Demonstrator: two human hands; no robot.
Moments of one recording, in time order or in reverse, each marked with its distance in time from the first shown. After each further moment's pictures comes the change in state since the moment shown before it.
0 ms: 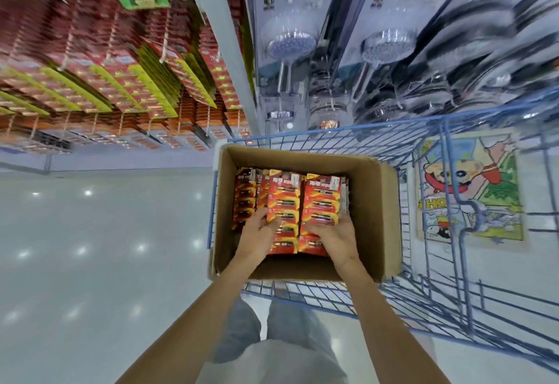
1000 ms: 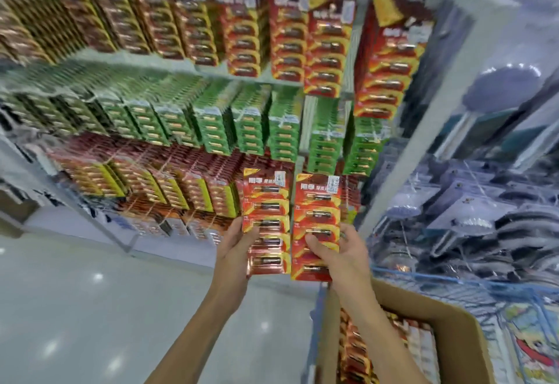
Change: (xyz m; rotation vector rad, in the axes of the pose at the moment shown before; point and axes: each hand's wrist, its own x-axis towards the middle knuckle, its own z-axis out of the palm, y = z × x) left_hand -0.161 0.172 -0.311 -0.573 0.148 0.571; right_hand -0.232 -0.246 0.223 0.197 -0.324 -0.586
